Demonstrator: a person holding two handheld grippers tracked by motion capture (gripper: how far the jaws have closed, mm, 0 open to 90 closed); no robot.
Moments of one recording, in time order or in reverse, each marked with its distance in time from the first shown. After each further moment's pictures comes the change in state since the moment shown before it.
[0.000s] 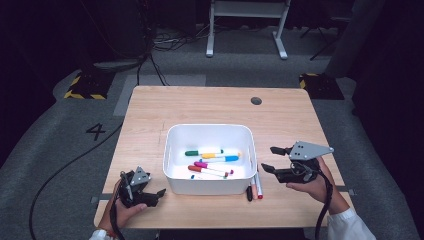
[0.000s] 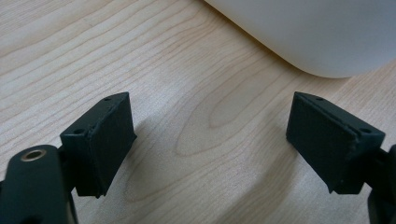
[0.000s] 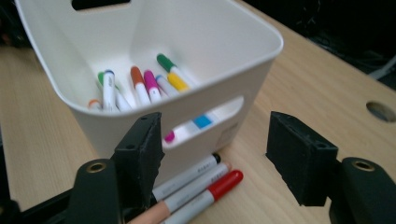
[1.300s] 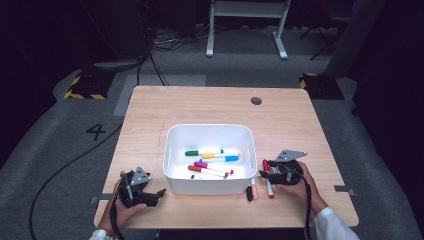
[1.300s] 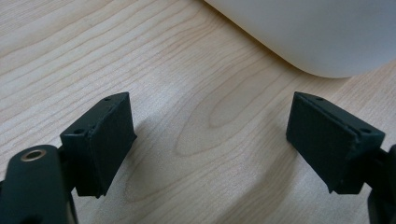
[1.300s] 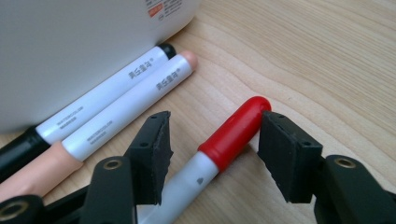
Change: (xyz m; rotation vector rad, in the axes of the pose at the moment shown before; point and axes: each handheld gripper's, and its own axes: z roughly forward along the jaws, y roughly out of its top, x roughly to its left) left arm 0.000 0.000 0.000 0.000 -0.002 -0.001; right arm -0.029 -0.088 0.074 0.224 -0.058 0.193
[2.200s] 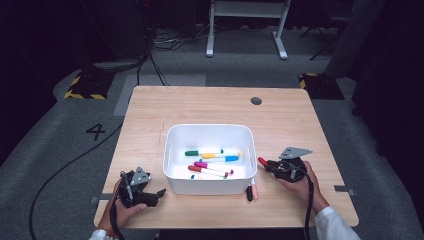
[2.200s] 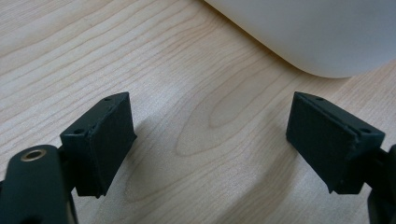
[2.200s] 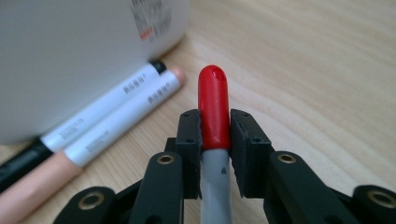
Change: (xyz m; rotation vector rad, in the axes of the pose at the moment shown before) left arm 0.000 0.000 0.000 0.000 0.001 0.001; right arm -0.009 0.004 -0.013 -0.049 0.009 0.021
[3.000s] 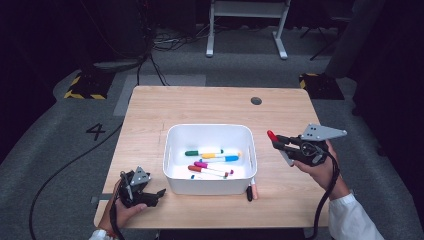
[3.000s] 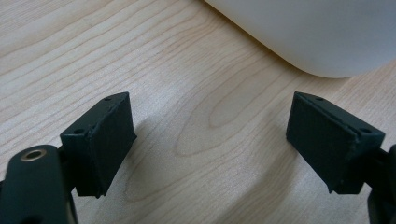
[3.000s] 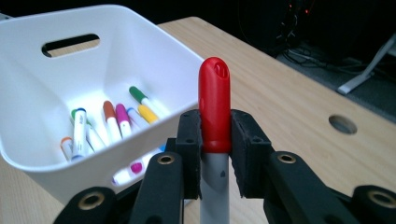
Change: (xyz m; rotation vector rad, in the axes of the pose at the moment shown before) left arm 0.000 0.000 0.000 0.000 -0.001 0.000; right arm 0.013 0.089 -0.091 -0.249 0.029 -0.146
